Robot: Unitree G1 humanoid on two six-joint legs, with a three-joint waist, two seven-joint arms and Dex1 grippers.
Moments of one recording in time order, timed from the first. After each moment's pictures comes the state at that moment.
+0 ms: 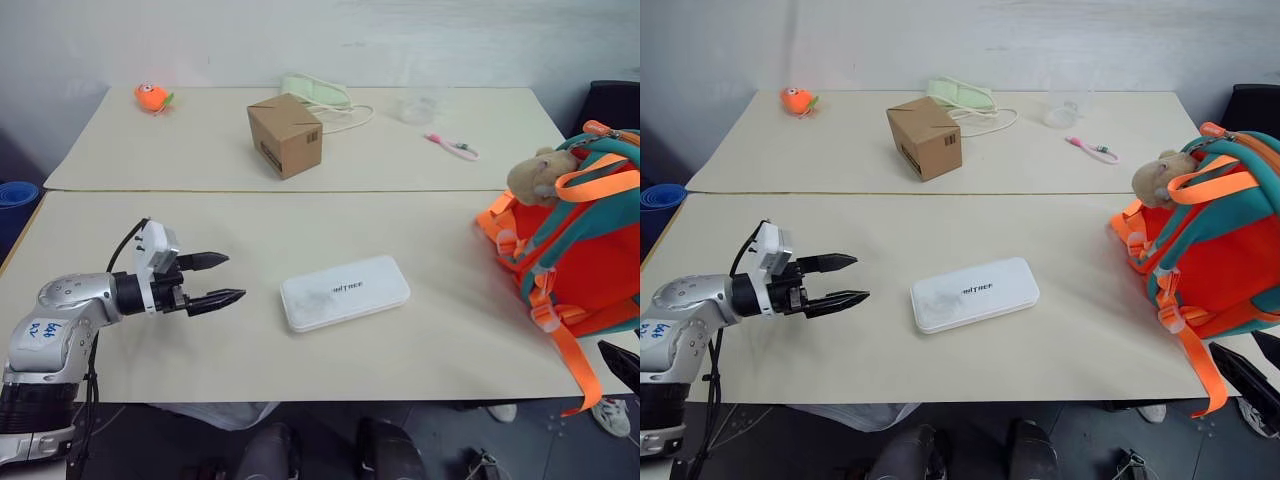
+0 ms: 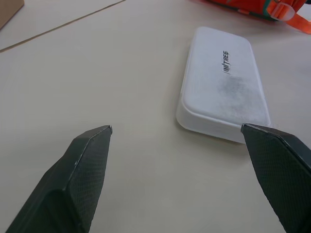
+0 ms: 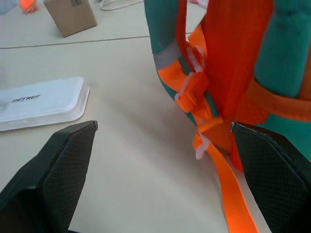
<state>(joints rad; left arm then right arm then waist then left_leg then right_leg) -0.24 0.79 0.21 -0.10 -0.53 0.53 -1.06 0.61 -0.64 -0.96 -0.43 1.01 0.55 0.86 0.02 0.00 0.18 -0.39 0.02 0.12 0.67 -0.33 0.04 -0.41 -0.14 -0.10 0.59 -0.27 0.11</state>
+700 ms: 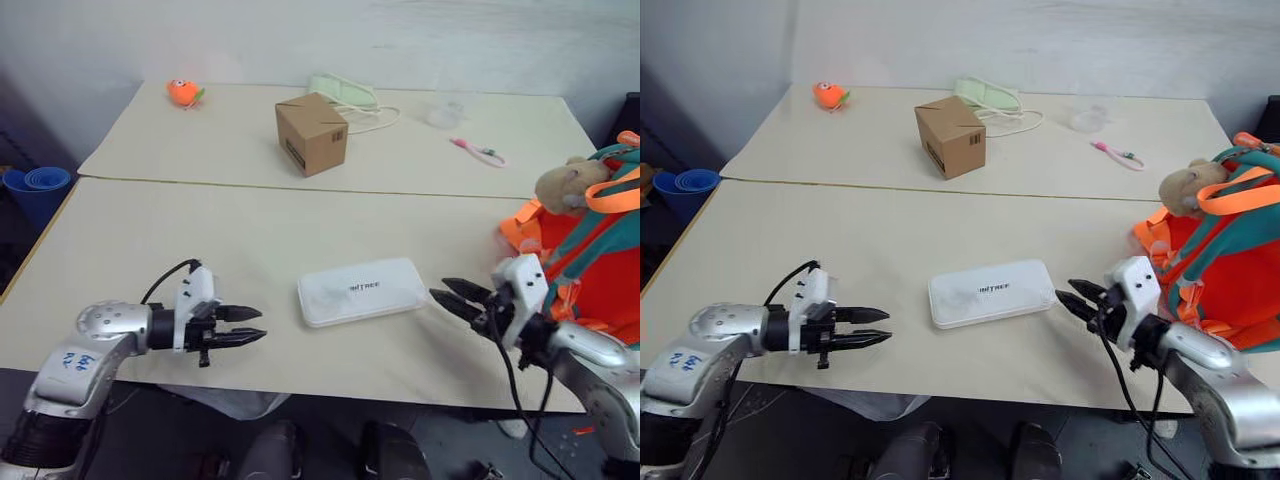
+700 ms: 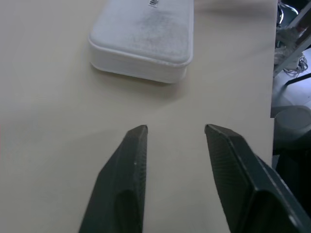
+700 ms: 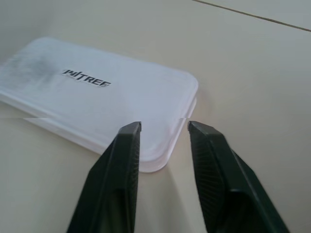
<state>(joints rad) -0.15 0.79 0.02 -0.25 -0.43 0.49 -1.05 -0.01 -0.68 -0.19 -0.40 0.57 0.59 0.59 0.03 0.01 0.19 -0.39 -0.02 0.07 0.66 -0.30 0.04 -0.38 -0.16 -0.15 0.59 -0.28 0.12</state>
